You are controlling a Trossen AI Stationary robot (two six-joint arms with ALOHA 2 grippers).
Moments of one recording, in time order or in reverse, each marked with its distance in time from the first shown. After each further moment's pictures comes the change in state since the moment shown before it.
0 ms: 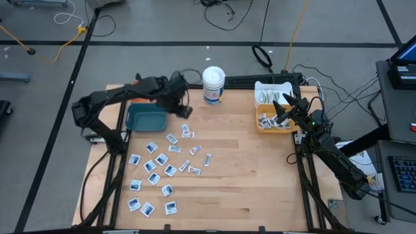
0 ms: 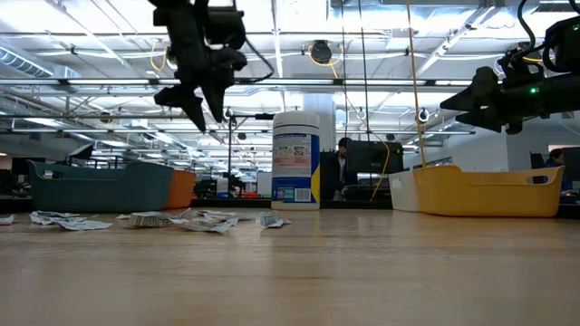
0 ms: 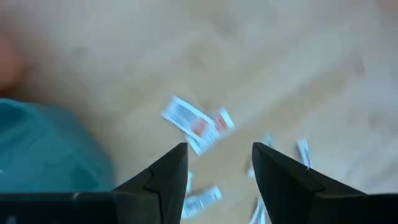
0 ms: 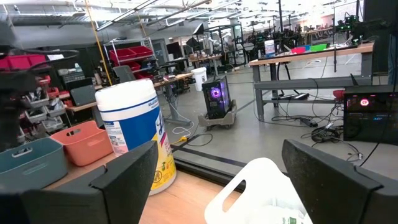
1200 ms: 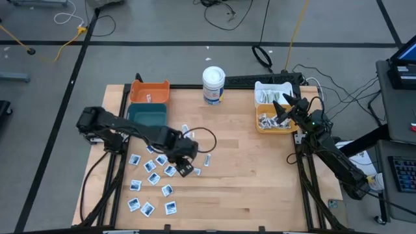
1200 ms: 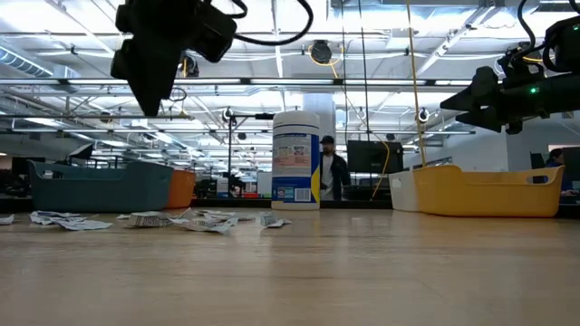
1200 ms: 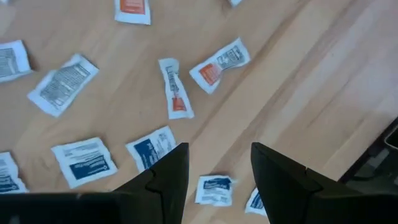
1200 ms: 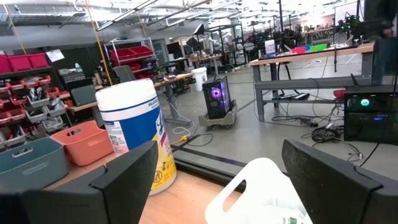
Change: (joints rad) left arm -0.654 0.099 -0.001 -0.027 -0.004 -0.296; right arm 0.000 0.000 0.000 0.000 0.000 0.000
